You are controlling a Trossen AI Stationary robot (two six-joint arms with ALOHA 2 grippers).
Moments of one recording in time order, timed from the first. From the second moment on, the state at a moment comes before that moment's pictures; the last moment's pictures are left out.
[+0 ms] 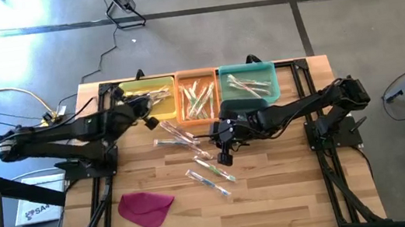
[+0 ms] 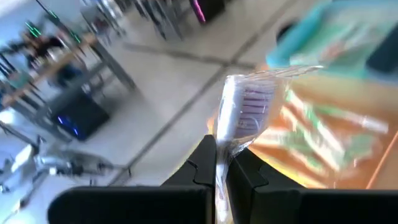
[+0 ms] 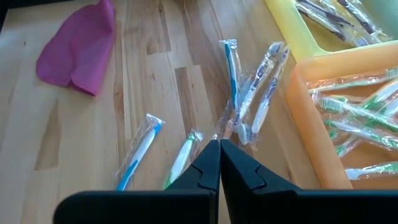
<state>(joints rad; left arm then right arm) 0.09 0.84 0.73 -0.30 -0.84 0.09 0.14 1.64 1.29 -0.40 0.21 0.27</state>
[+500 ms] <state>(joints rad) 0.41 1.23 0.95 -0.66 -0.61 0.08 0.14 1.64 1.29 -0.39 0.21 0.27</state>
